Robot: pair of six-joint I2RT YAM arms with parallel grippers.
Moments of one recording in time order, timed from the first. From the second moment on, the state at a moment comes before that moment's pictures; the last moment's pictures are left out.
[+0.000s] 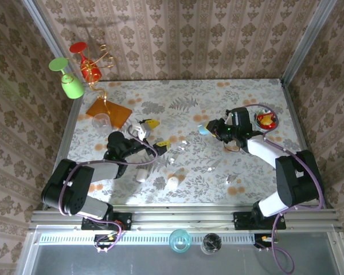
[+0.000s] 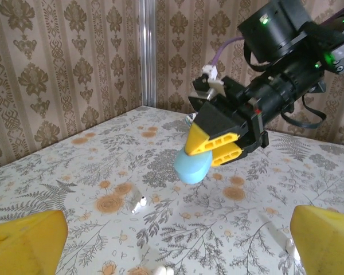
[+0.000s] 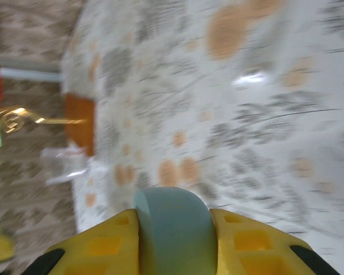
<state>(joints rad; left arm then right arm) -0.42 1.44 0.40 1.09 0.75 -0.05 0.20 1.52 0.79 0.04 -0.44 0.91</state>
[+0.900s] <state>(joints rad) -0.49 1.09 0.59 0.11 0.13 0.08 0.12 1.33 0.72 -0.17 -0.12 0.72</state>
